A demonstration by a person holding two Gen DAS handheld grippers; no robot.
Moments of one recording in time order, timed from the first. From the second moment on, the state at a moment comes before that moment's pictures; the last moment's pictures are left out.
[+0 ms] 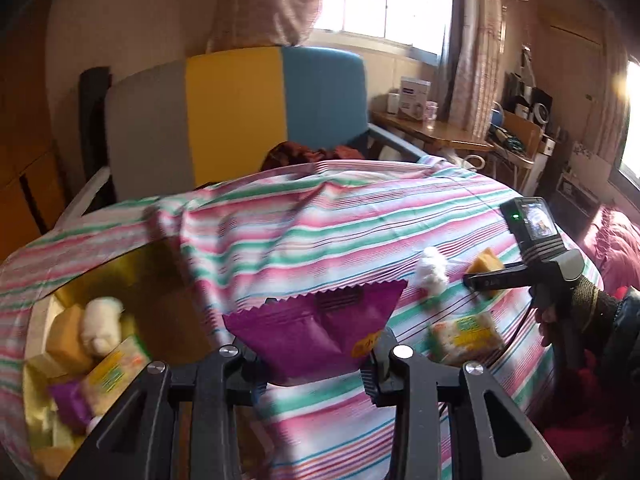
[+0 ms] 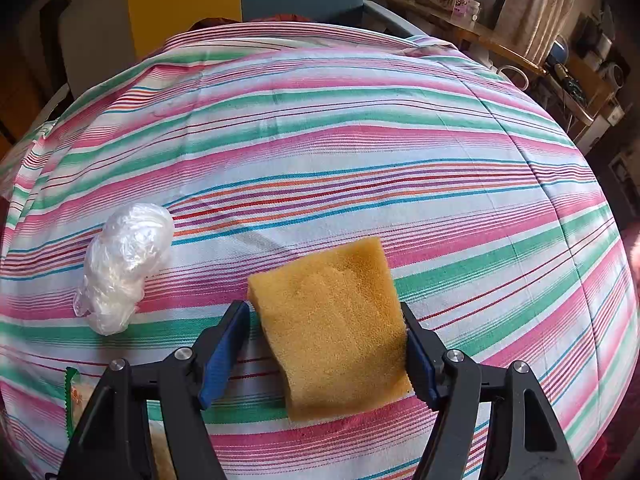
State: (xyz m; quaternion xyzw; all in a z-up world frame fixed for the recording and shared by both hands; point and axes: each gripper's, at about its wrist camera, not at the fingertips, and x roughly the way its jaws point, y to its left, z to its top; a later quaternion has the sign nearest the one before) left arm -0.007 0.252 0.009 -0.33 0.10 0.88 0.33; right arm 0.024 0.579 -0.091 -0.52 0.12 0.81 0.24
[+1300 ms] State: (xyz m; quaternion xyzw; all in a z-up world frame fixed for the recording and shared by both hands) left arm -0.065 0.133 -0.034 -0.46 -0.01 0.84 0.30; right arm 0.022 0.579 -0.092 -0.52 0.11 0.81 0.24
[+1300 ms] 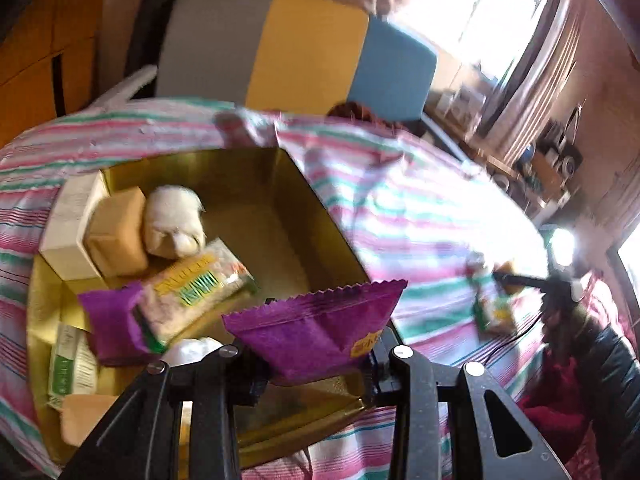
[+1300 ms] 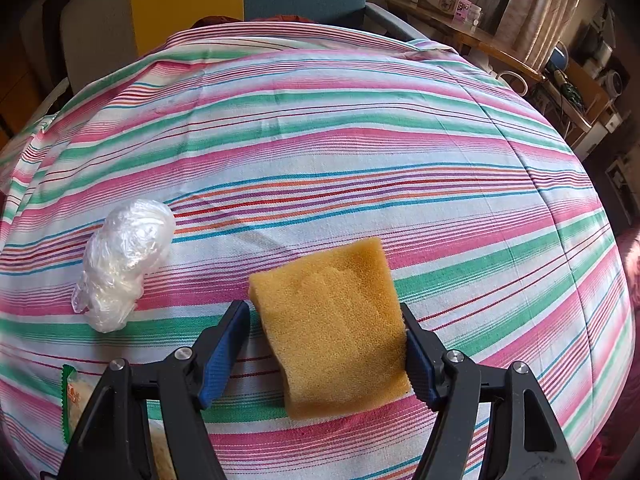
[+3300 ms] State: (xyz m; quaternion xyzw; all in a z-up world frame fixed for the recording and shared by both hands) left arm -0.041 -0.053 -0.029 -0.40 -0.12 0.90 0.13; right arm -0.126 0.213 -0.035 -0.48 -0.03 0.87 -0.08
